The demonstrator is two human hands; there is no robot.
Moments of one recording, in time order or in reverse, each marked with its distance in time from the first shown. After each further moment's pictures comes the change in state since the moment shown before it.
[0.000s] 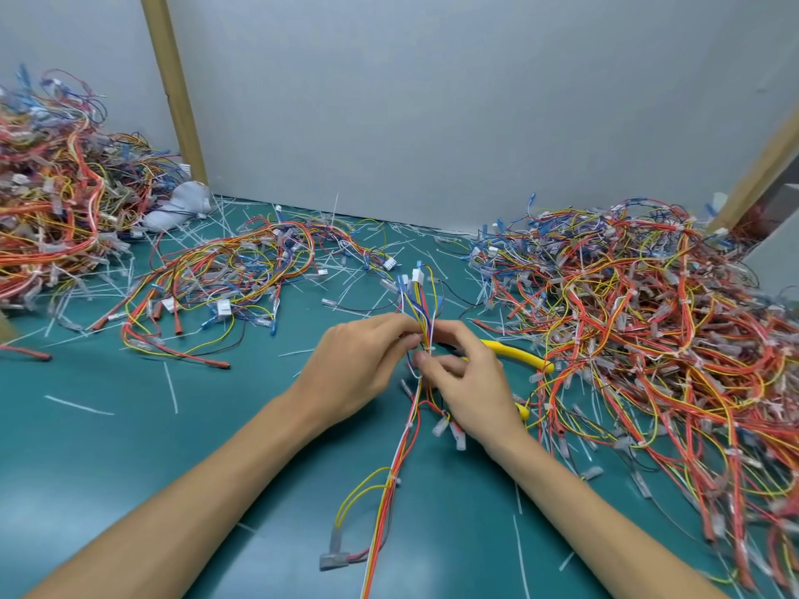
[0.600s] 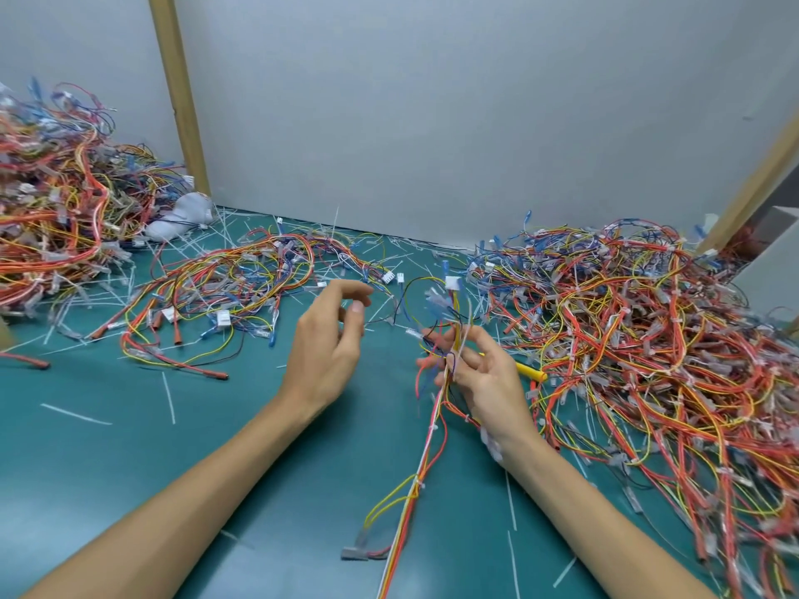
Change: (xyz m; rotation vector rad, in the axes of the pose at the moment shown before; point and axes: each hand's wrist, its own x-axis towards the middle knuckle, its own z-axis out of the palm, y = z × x) left_hand 0.008 -0.011 -0.010 -0.274 0.336 -0.369; right_hand 0.011 -0.004 -0.016 0.385 0.028 0.126
